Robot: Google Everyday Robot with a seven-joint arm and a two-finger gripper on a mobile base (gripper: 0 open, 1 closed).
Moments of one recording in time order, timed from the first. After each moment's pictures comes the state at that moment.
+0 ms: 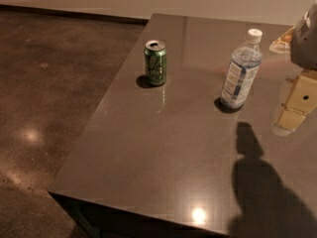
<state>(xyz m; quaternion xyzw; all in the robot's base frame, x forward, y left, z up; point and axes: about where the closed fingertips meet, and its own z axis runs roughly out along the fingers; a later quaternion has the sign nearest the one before) 0.438 -0.216 0.977 -0.60 0.78 -0.04 0.16</state>
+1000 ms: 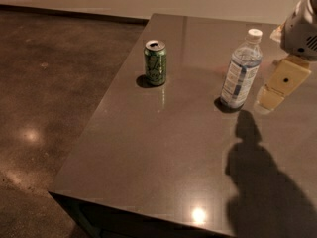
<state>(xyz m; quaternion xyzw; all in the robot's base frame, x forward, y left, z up) 0.479 -0.218 0.979 -0.55 0.81 -0.04 0.20</state>
